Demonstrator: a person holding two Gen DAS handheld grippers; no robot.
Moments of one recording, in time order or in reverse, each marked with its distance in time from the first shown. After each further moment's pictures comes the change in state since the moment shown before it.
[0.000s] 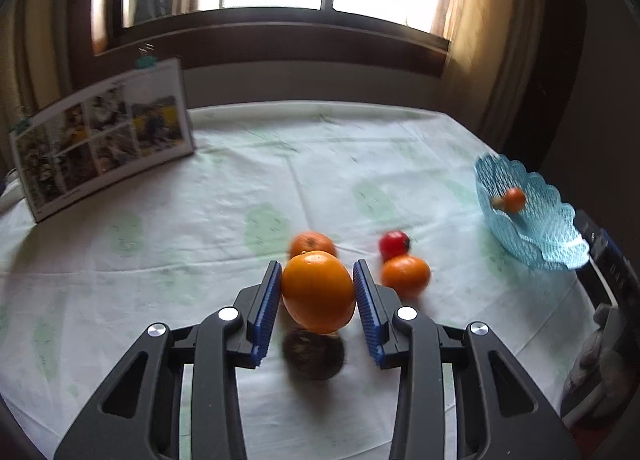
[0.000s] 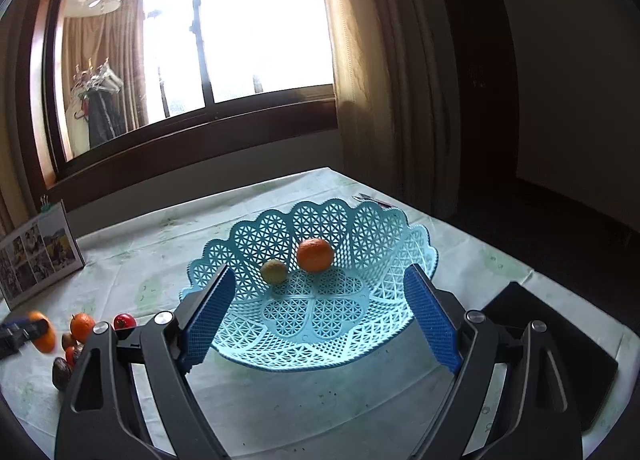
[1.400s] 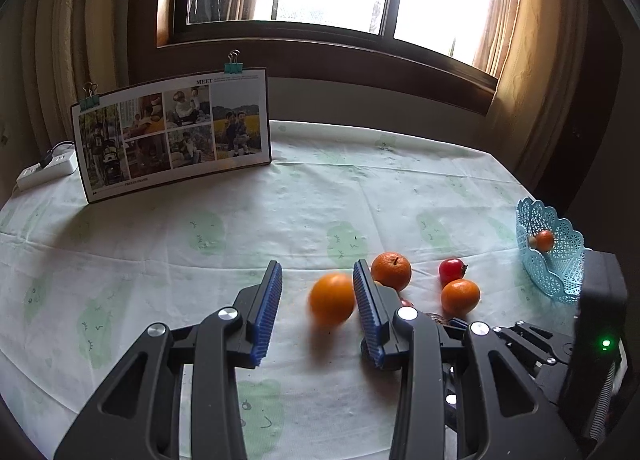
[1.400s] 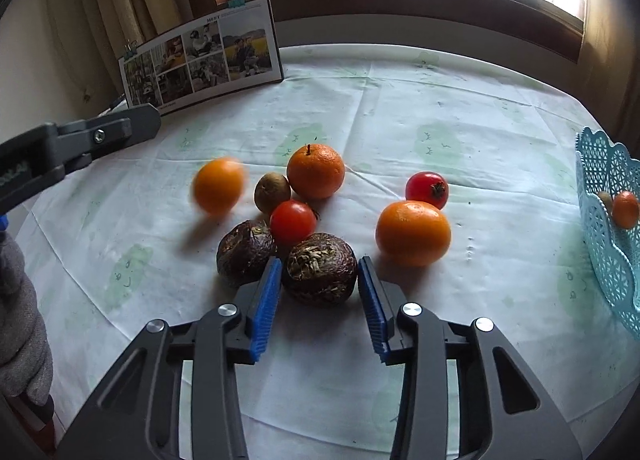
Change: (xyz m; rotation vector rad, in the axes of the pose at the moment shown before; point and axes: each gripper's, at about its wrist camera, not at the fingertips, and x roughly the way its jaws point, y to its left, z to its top) left arm -0.032 0.052 -0.003 -0.120 -0.059 0.103; right arm 0.028 0.204 -0.066 -0.390 0.514 0.547
